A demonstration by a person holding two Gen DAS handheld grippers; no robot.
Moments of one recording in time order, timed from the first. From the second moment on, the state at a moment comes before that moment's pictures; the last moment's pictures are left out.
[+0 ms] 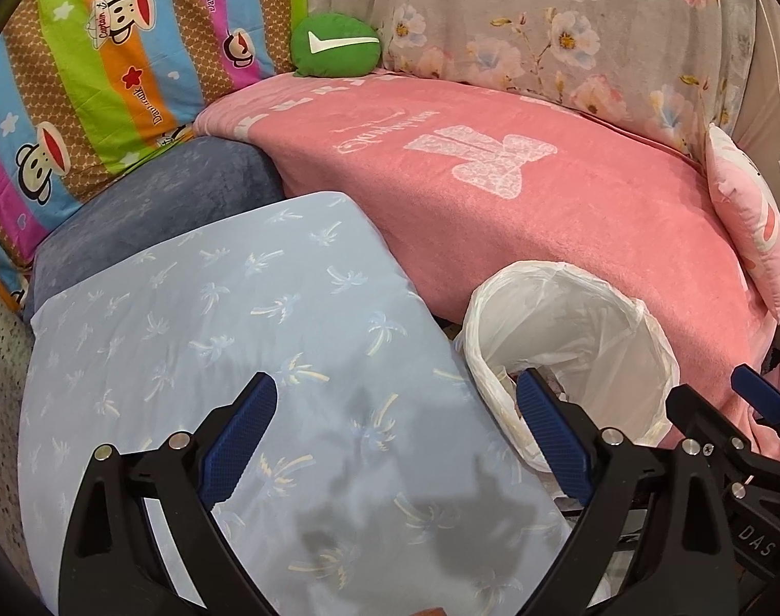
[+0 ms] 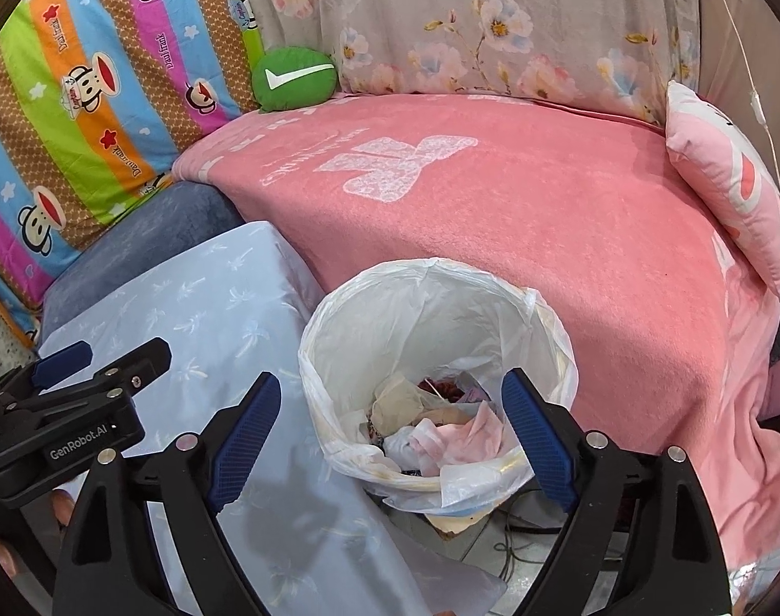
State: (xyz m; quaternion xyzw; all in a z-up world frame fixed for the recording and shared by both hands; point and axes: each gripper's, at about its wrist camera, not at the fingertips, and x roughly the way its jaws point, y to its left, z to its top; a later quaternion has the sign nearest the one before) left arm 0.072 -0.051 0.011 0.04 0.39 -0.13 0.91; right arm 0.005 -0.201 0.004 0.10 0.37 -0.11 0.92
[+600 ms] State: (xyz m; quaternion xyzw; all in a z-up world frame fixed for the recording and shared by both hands) left arm 0.056 -0.048 0.005 0.05 0.39 -0.11 0.91; right arm -0.008 -0.199 -0.006 0.09 0.37 -0.12 0.92
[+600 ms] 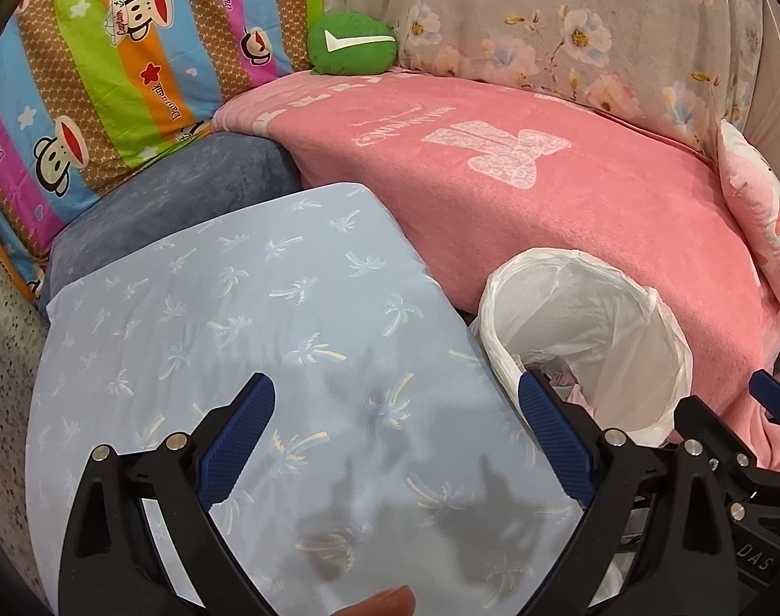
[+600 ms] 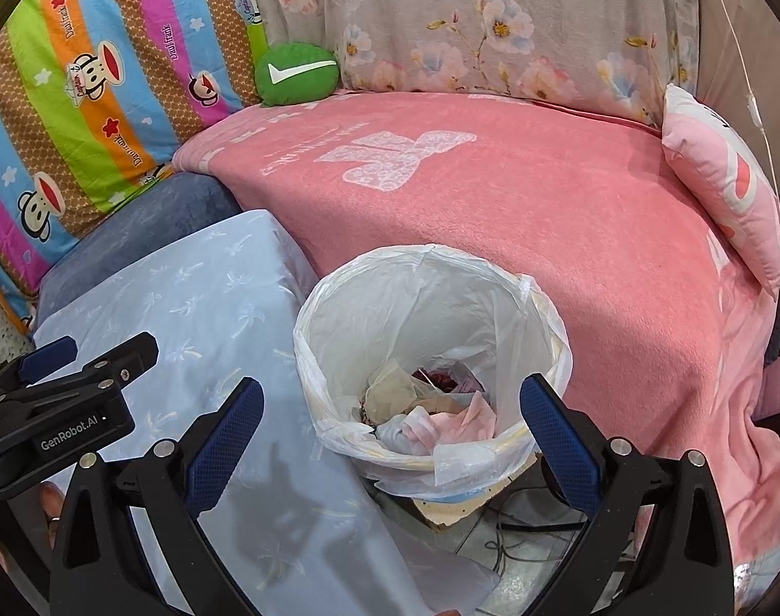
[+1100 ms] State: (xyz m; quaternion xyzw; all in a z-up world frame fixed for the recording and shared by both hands) left arm 0.053 -0.054 -0.002 0.06 0.39 -0.11 0.91; right arm -0.012 -0.203 -0.016 0.09 0.38 -0.13 0.91
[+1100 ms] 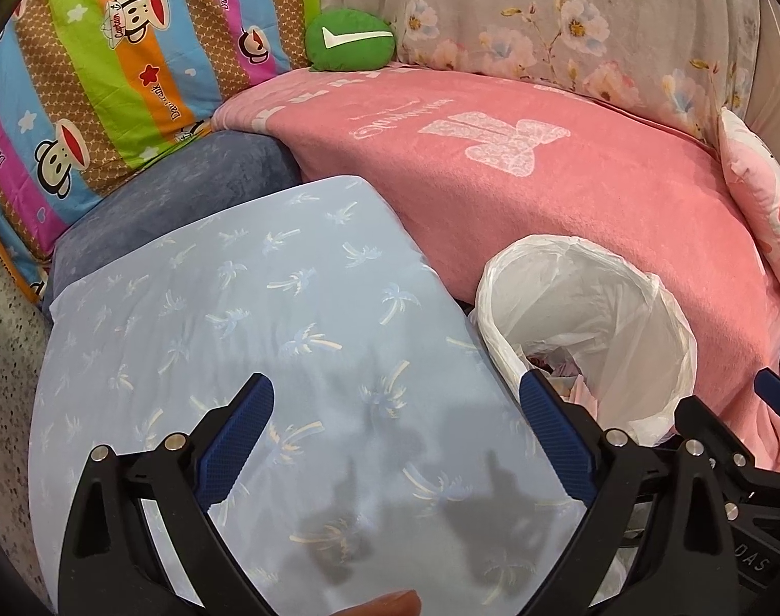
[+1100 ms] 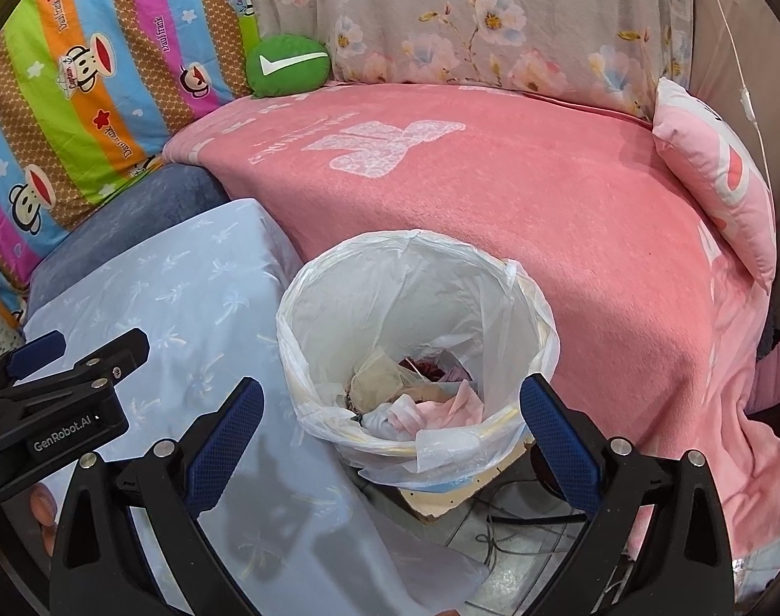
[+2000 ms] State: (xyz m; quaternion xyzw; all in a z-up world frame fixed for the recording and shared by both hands) left arm 0.048 -0.060 -0.009 0.07 0.40 -0.09 0.91; right arm -0.014 -0.206 -0.025 0.08 0.39 -0.13 0.91
